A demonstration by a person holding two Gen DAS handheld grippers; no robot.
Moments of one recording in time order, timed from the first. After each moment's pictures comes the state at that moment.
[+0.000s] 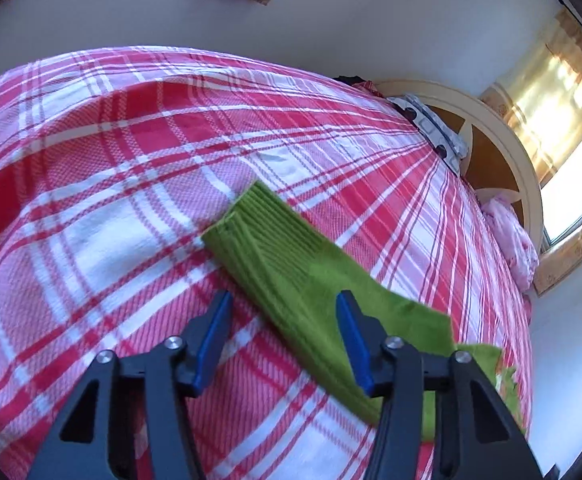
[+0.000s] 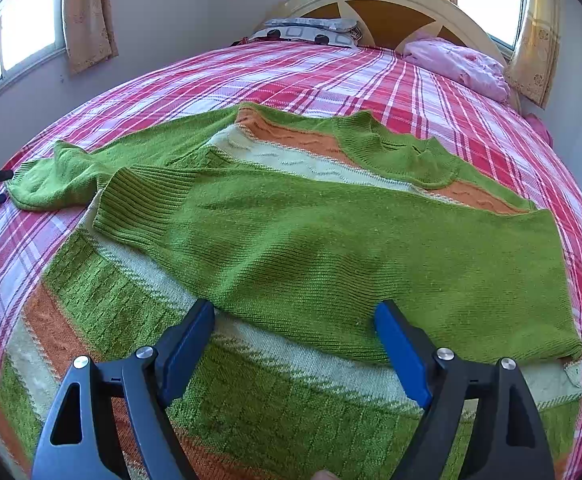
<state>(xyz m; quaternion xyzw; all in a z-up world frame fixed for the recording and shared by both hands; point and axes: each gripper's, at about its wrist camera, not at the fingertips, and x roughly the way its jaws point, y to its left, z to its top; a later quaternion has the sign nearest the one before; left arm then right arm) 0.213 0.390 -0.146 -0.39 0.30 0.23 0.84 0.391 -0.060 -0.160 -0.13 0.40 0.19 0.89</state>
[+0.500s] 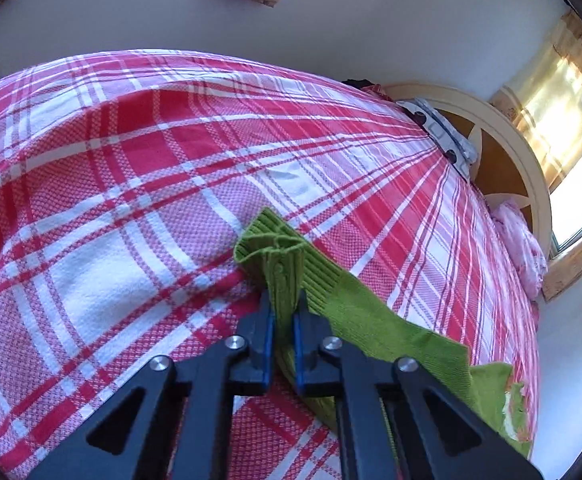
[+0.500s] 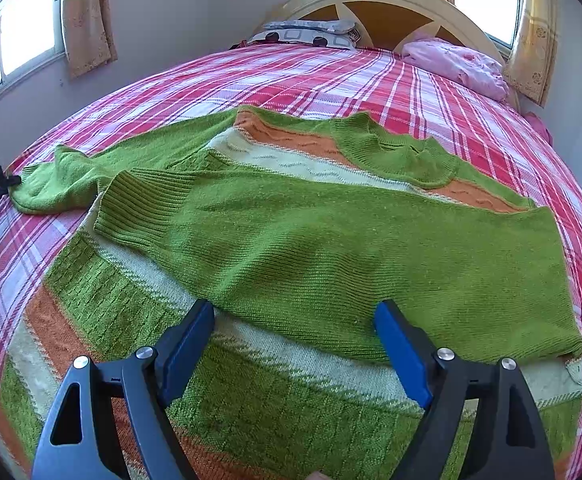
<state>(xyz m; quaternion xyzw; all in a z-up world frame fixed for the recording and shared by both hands) 0.222 0.408 -0.148 -0.39 0.30 0.24 0.84 0.390 -0.062 -0.160 -0.13 0.40 0.19 0.89</state>
